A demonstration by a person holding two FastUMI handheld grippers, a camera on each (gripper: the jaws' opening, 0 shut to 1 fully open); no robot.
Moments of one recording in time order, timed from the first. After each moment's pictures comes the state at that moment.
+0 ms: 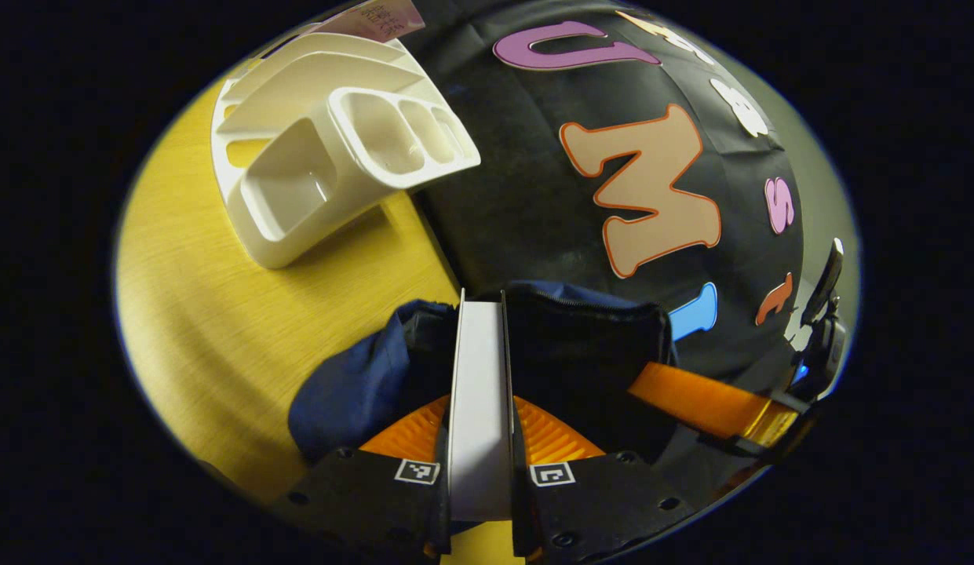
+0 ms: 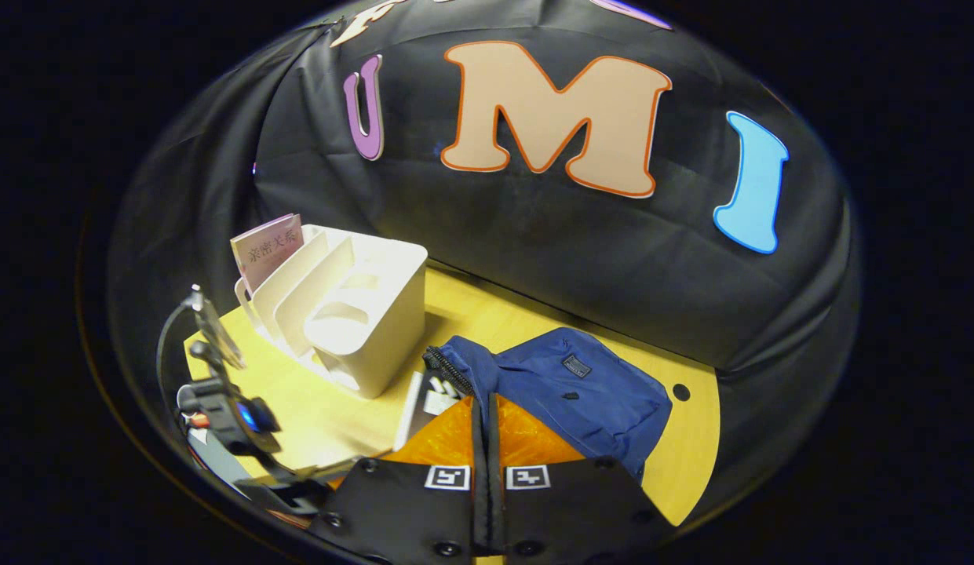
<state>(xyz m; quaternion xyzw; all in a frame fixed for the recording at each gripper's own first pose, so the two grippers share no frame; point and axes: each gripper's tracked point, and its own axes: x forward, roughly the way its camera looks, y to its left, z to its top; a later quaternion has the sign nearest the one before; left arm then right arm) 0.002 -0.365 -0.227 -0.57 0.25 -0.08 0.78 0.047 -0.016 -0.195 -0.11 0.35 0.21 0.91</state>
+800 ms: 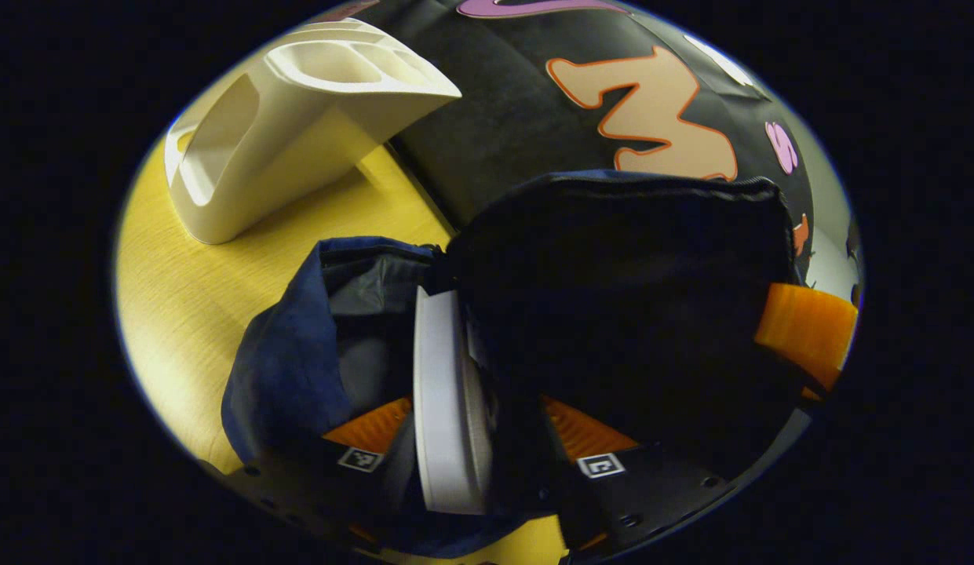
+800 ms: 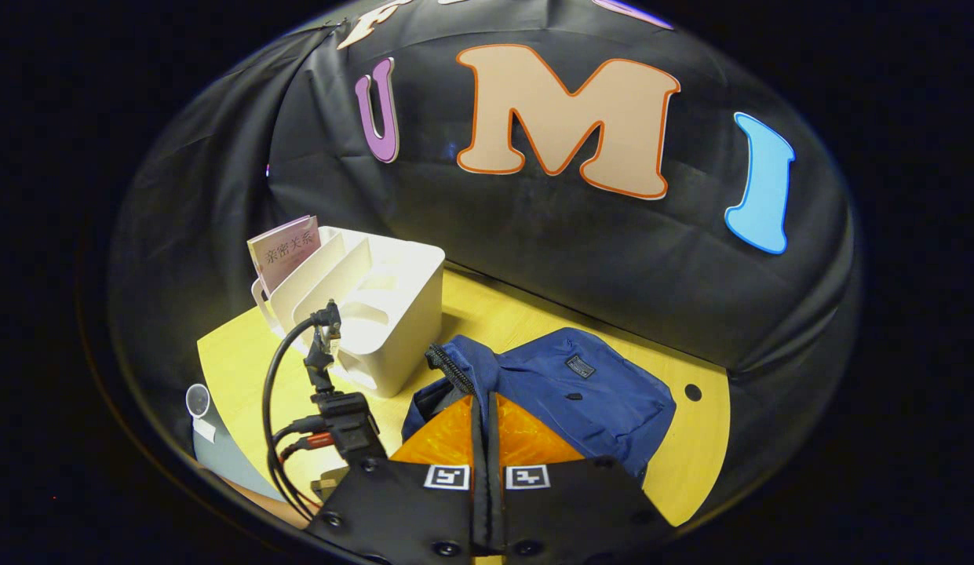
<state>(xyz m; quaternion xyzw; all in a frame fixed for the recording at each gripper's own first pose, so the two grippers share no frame) 0.008 -0.410 -0.255 -0.49 0.31 -0.14 0.80 0.043 -0.018 -0.195 -0.09 0.36 0.22 0.90</state>
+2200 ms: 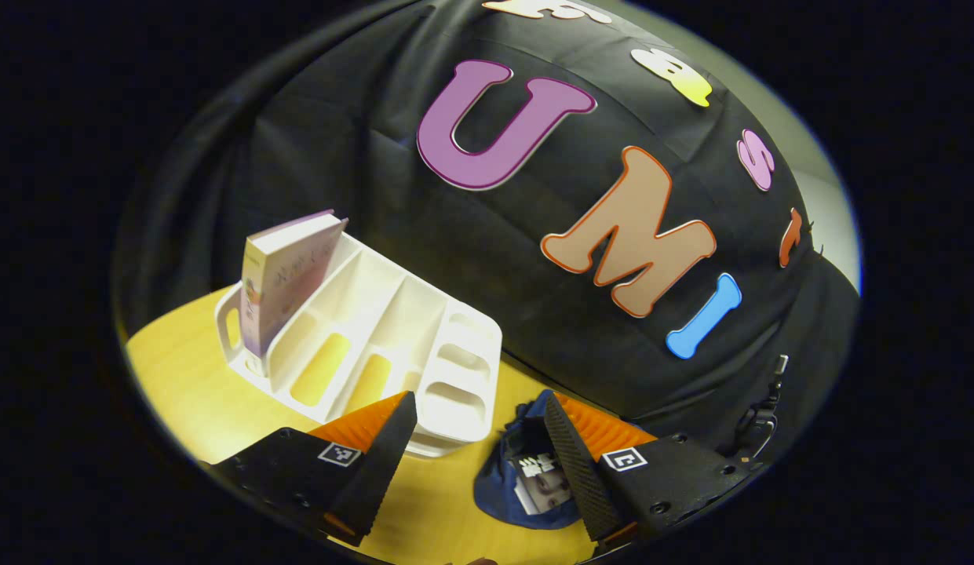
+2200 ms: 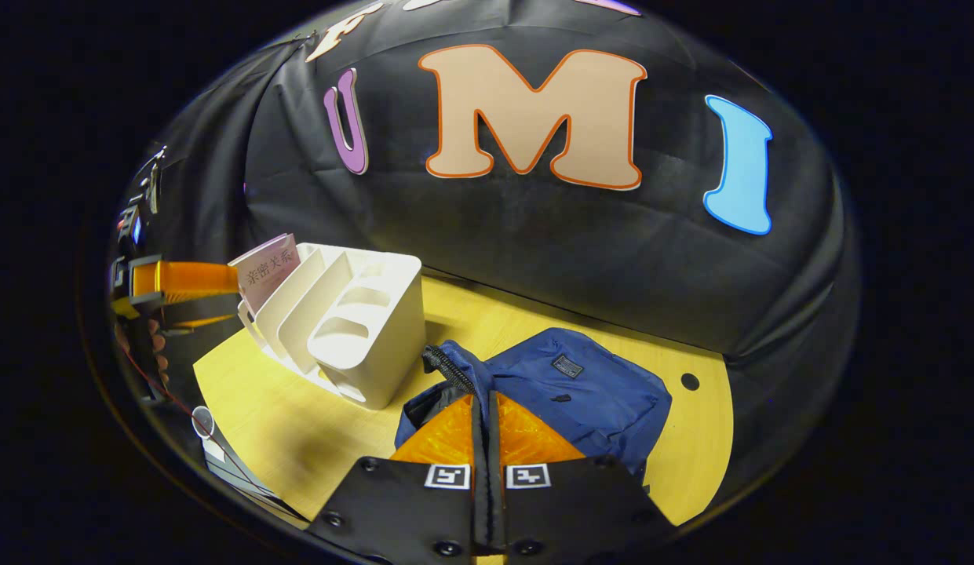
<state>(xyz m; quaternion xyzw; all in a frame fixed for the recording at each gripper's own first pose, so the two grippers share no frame) 0.024 -0.074 -0.101 -0.32 0.25 -0.05 0.91 0.054 -0.033 -0.193 -0.07 0.36 0.19 0.91</state>
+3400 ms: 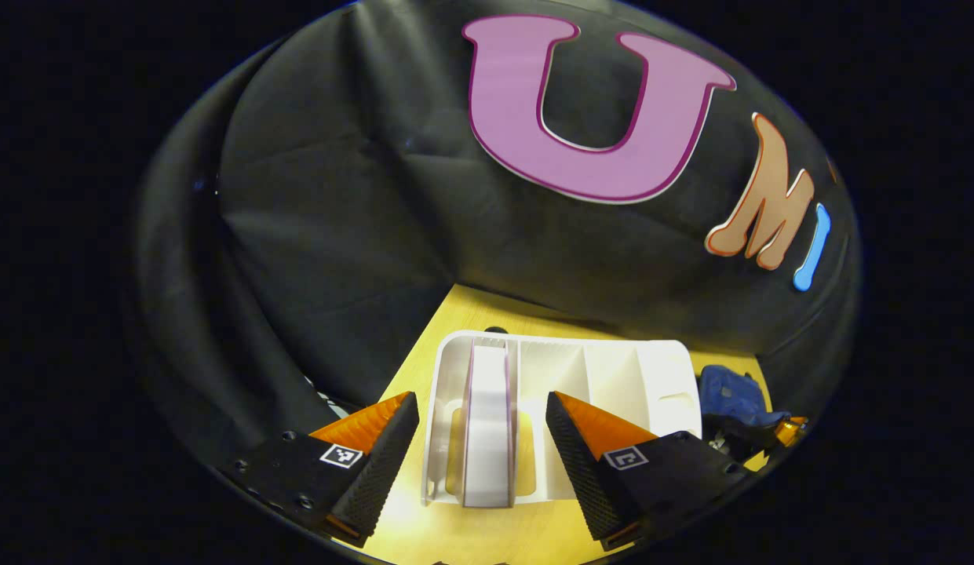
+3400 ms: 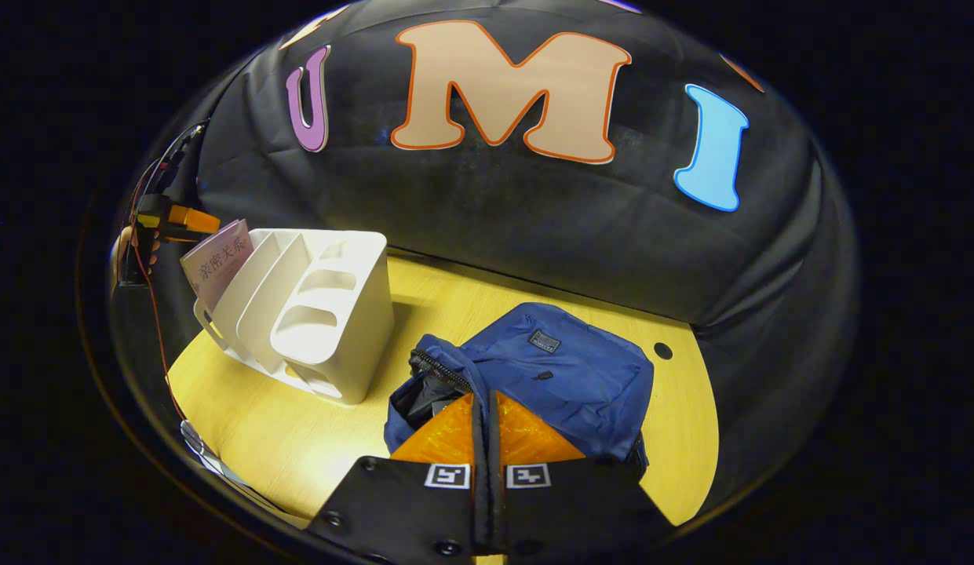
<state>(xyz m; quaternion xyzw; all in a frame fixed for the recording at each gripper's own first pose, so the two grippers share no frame) 0.148 0.112 -0.172 -0.10 0.39 -0.01 0.92 0.046 -0.029 -0.219 -0.09 0.40 0.09 0.91</state>
